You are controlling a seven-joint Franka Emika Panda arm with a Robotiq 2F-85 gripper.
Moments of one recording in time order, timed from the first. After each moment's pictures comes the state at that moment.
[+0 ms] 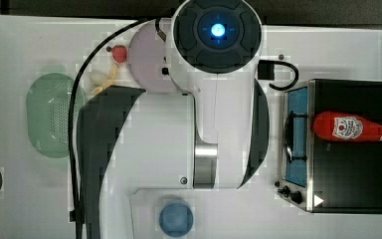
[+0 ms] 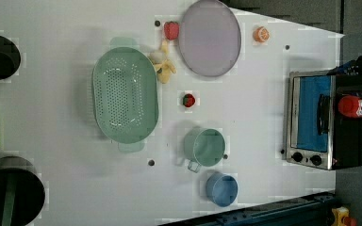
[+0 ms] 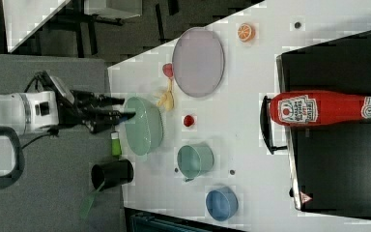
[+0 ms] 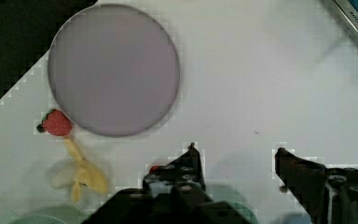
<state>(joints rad) 0.02 0.02 -0.01 -1.75 0.01 0.19 -0.02</state>
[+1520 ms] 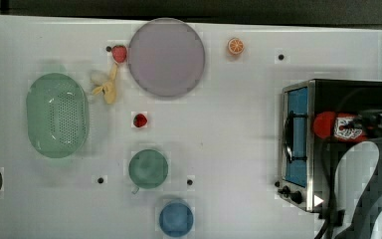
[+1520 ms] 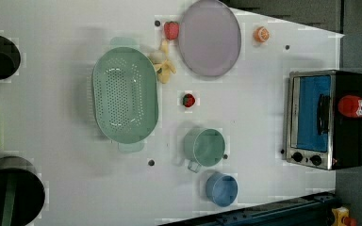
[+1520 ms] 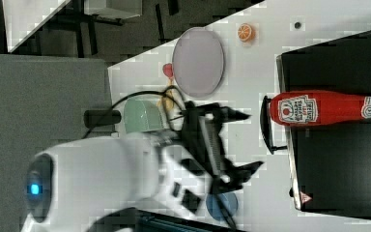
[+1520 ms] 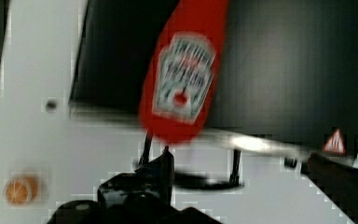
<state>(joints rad) -0.10 0.03 -0.53 -1.86 -0.02 0.37 0.02</state>
